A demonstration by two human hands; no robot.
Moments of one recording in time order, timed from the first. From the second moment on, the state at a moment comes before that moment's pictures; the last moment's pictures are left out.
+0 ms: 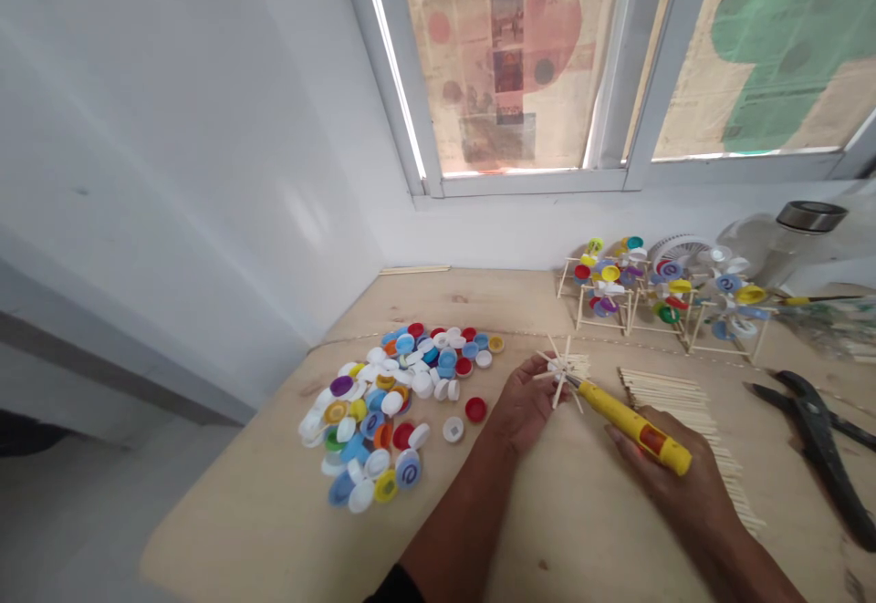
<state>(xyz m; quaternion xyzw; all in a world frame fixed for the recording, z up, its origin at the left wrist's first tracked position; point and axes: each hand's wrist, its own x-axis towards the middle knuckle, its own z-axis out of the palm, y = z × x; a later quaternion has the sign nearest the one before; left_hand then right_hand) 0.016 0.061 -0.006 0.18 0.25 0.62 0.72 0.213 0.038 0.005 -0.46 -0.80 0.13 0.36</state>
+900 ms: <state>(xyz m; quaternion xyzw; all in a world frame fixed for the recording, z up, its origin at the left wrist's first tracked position) 0.019 0.060 -0.012 0.21 0.24 0.61 0.73 0.217 0.040 -0.002 -0.49 -0.78 0.13 0.37</state>
